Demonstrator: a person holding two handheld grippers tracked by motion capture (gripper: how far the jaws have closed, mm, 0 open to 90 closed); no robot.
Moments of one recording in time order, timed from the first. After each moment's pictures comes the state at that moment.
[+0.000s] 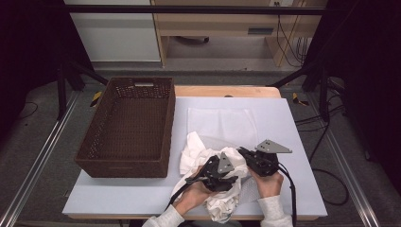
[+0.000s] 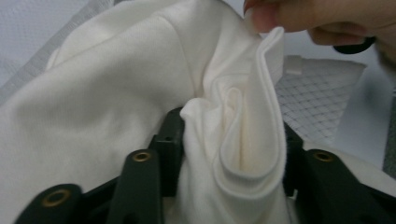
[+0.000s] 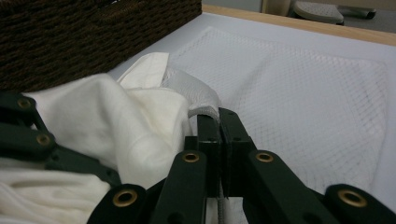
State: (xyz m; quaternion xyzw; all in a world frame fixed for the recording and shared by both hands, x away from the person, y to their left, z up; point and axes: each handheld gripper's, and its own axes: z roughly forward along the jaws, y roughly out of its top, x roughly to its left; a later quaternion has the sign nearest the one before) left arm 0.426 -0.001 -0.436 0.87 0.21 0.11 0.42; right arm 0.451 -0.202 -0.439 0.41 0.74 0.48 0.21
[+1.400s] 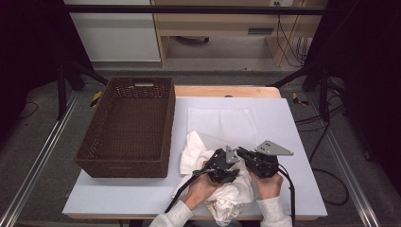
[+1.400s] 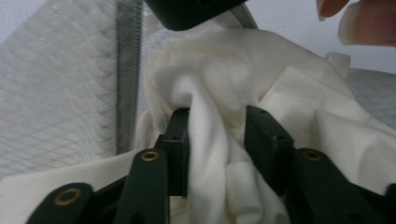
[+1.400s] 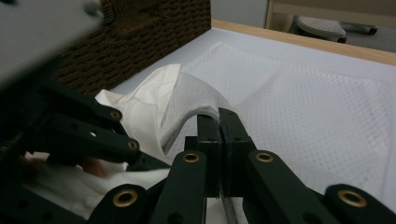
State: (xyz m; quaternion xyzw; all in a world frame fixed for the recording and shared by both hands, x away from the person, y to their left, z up) left arm 0.449 -0.022 -0.440 0.89 0.24 0.13 0.38; right arm 0.442 -0.196 -0.429 0.39 0.74 0.50 0.22
